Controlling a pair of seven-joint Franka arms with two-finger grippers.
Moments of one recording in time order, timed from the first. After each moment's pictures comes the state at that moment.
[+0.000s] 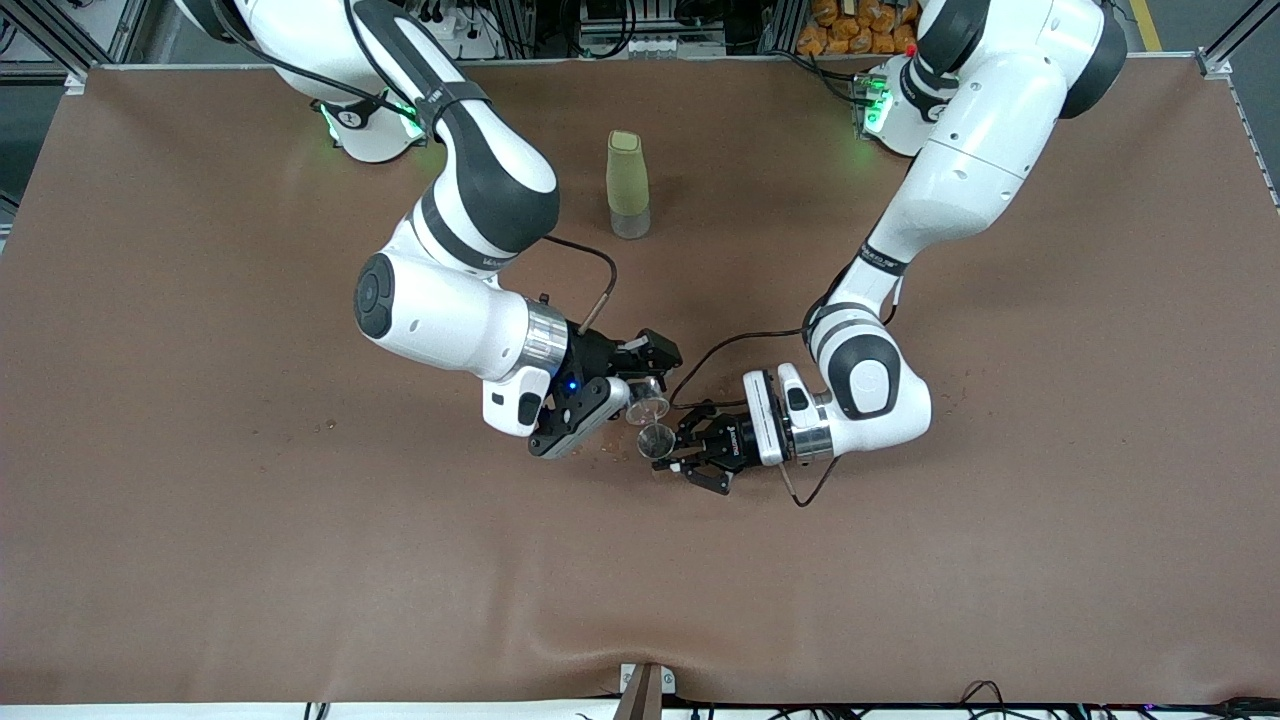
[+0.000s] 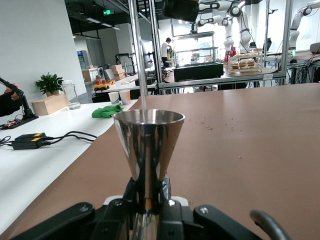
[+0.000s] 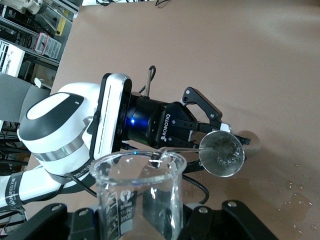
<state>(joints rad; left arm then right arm) -0.29 0.88 -0.18 -1.43 -1.73 2.19 2.46 0.57 0.64 0.00 -1.23 0.76 2.18 -0.17</state>
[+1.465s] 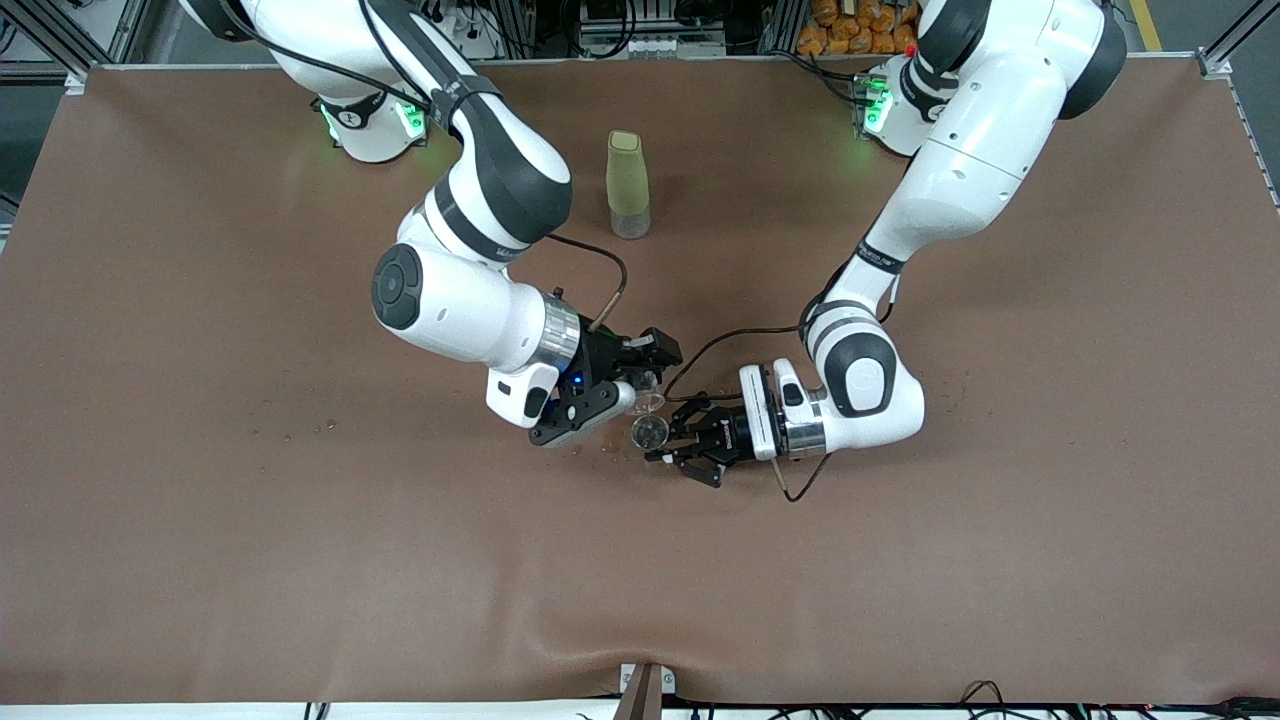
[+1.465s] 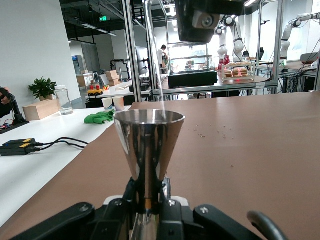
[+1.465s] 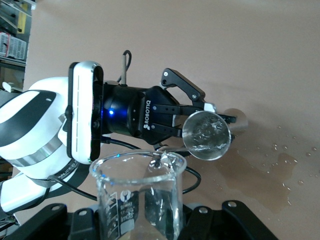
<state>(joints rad) -0.29 0.88 -0.20 -1.44 -1.73 2.16 2.46 0.58 0.64 0.00 -1.22 0.64 2.12 0.05</state>
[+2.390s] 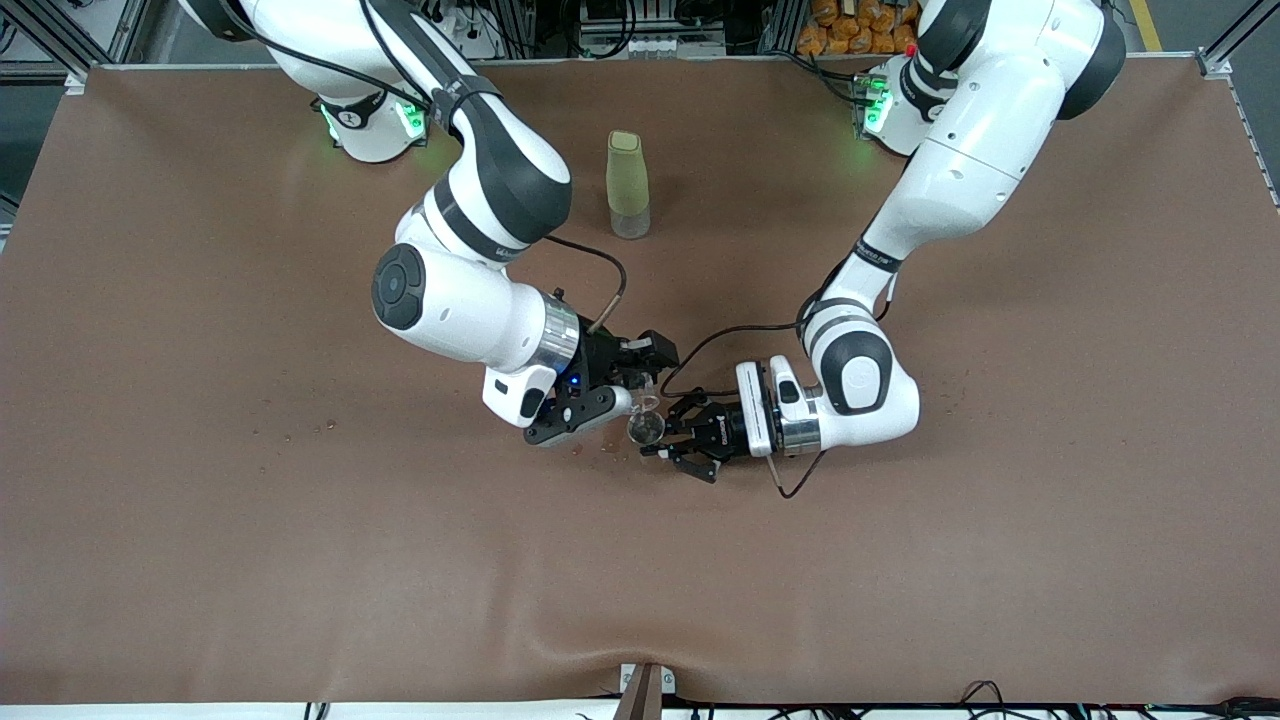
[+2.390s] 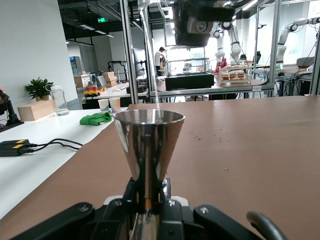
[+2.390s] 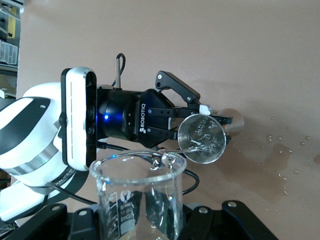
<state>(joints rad) -0.29 0.88 -0.21 -1.45 -1.73 2.16 2.46 0.58 0.64 0.00 -1.22 0.62 2.11 0.11</state>
